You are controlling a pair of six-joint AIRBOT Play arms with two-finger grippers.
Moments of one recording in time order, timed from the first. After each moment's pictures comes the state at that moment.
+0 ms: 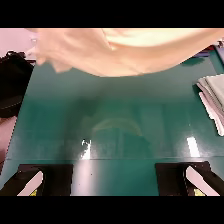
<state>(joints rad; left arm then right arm) 0.10 -0.85 1.85 0.96 -0.96 -1.26 -0.39 -0.94 2.05 -0.97 1.42 1.41</state>
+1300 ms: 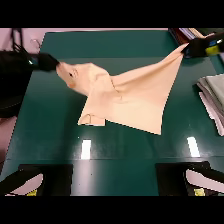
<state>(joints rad) -0.08 -1.08 1.40 1.15 -0.94 -1.28 -0.07 -1.24 1.76 -1.18 1.35 1.42</state>
